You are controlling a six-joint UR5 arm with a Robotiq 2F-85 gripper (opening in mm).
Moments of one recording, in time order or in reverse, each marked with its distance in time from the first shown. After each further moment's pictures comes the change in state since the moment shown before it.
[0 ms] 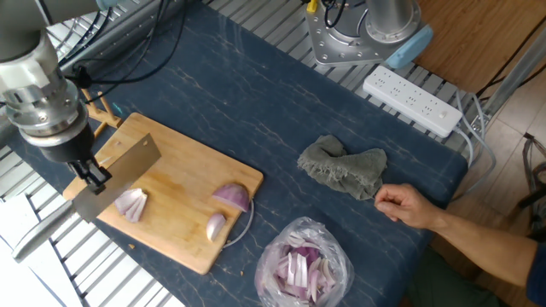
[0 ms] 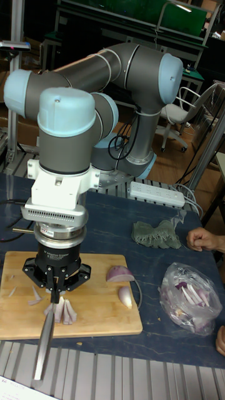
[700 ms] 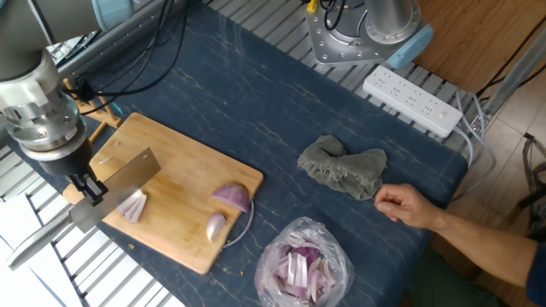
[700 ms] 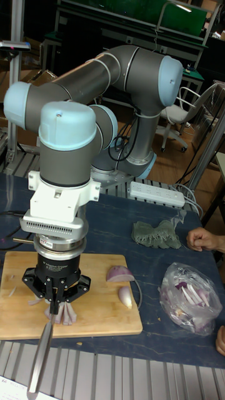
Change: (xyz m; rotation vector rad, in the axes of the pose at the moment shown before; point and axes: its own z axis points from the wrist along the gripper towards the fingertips) arm -0.012 0.002 0.016 0.008 -0.018 0.043
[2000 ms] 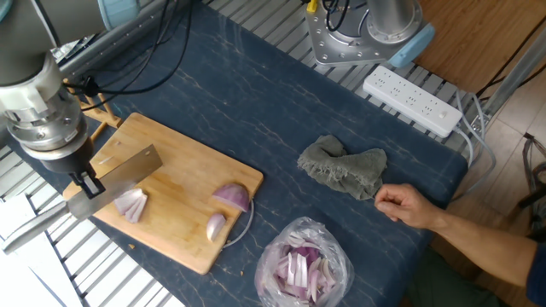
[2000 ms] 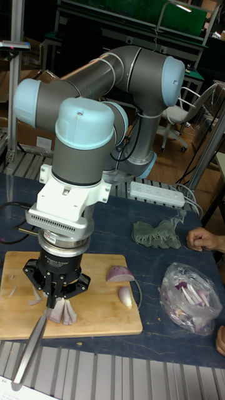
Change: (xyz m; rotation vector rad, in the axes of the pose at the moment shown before) arm 0.007 -0.007 -0.010 0.084 0.021 0.119
